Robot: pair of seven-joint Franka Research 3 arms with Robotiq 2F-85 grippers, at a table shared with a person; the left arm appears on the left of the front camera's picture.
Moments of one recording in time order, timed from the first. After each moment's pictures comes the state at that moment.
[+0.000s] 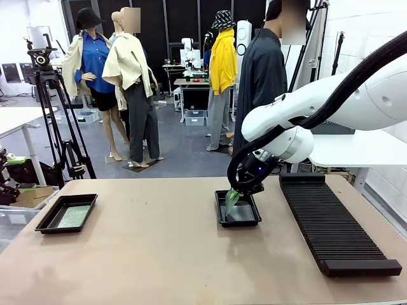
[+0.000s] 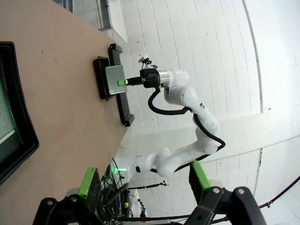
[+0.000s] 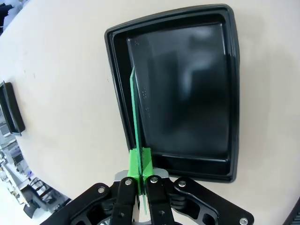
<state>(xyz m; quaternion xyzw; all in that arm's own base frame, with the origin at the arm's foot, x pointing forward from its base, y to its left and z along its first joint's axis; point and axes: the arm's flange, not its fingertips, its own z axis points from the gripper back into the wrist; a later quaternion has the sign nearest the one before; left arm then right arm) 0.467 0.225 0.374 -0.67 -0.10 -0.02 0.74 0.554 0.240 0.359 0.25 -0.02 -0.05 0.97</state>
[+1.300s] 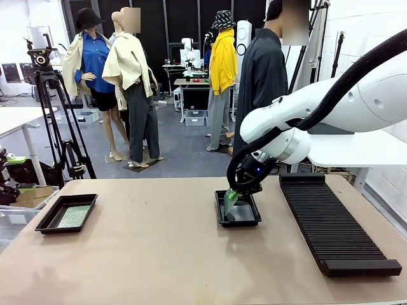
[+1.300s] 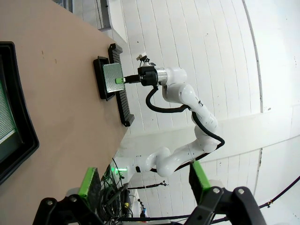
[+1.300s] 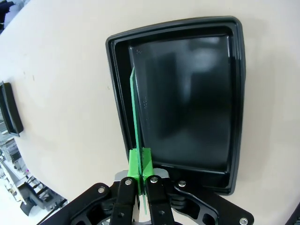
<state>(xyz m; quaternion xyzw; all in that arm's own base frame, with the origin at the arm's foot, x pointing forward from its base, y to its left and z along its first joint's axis) 0.467 0.225 0.374 -0.67 -0.10 -0.02 0.74 0.564 0.241 0.352 0.25 -0.02 -0.03 0.97</state>
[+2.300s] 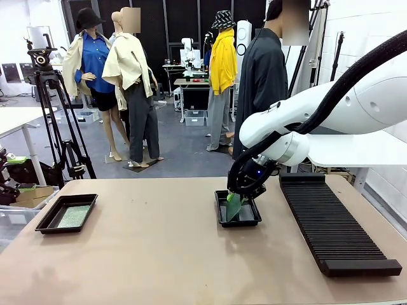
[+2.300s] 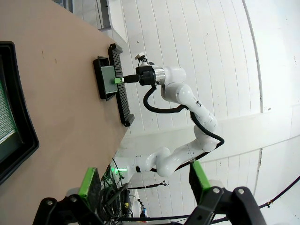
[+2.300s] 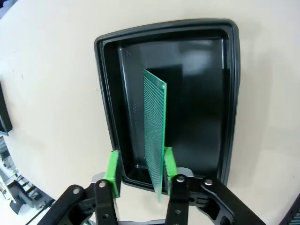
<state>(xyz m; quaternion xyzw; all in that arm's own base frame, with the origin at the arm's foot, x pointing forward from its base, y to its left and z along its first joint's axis) 0.467 0.225 0.374 -0.67 -0.10 -0.02 0.74 0.569 0.242 0.347 0.22 -0.02 -0.01 0.97</state>
